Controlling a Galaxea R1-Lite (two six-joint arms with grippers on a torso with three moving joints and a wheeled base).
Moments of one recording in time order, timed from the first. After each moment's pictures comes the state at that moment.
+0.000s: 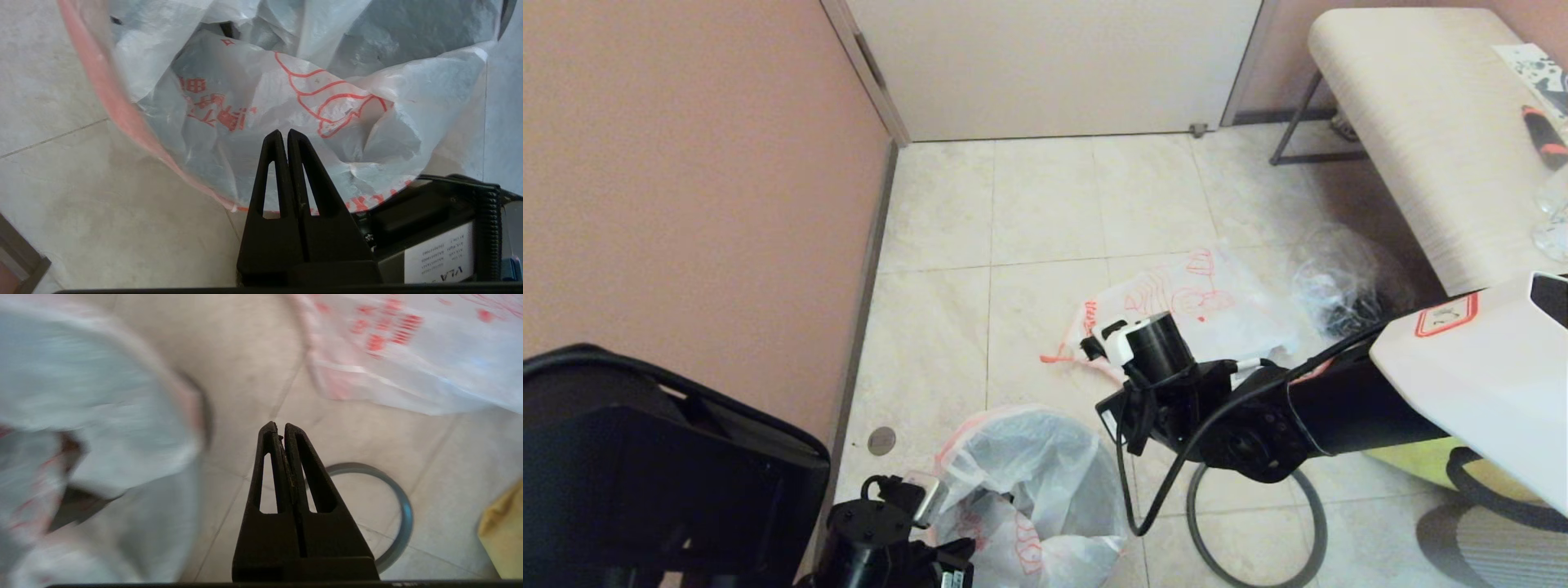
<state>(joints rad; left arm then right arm) -0.61 2.18 -0.01 -1.52 0.14 -0.23 0.74 2.16 -1.34 -0.20 -0.41 -0.05</state>
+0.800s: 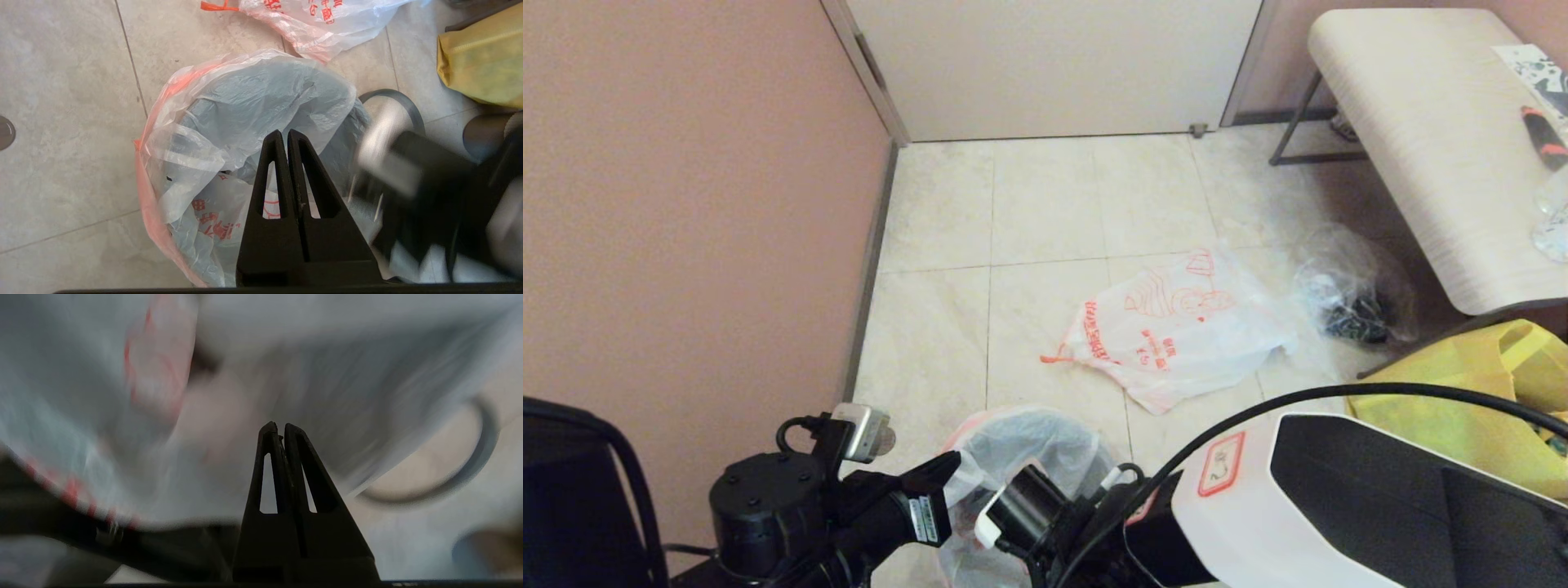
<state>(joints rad) -0.57 1.86 -0.04 -1.52 0.15 -0.26 1.01 2.43 -1.49 0.14 -0.51 0.19</state>
